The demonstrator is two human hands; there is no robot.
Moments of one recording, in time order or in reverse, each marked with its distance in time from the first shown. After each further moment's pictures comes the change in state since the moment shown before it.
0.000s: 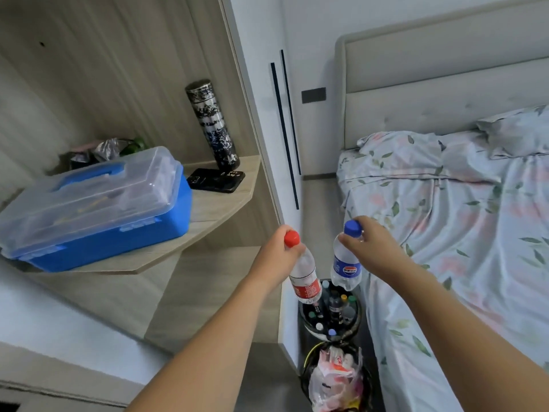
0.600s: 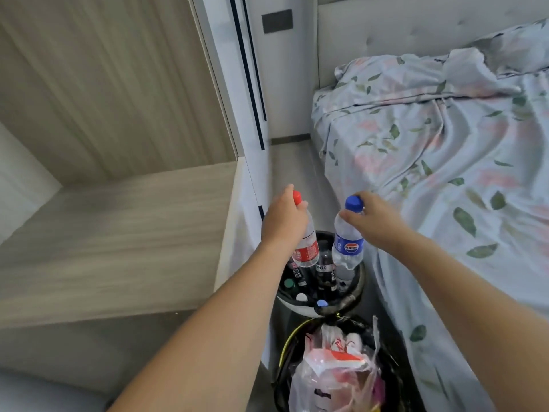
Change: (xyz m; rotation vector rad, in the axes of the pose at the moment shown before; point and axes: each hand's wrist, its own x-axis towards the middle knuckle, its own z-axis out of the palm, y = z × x) left_hand 0.150 -0.319 0.294 0.144 0.131 0.108; right_hand 0.096 0.365 0.269 -0.107 0.100 0.071
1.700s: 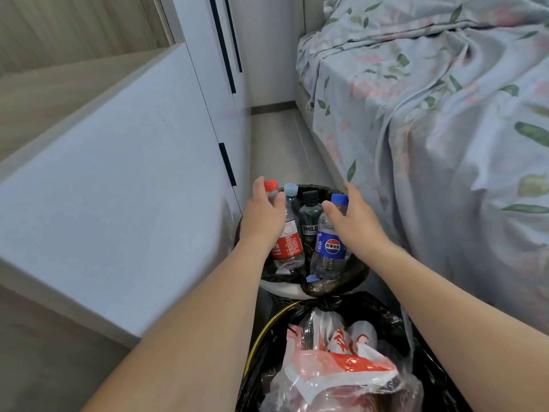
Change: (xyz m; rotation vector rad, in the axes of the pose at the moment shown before) left_hand 0.055 -0.182 0.178 -0.092 0.013 -0.052; right_hand 0.059 0.165 0.180 0.250 0.106 0.065
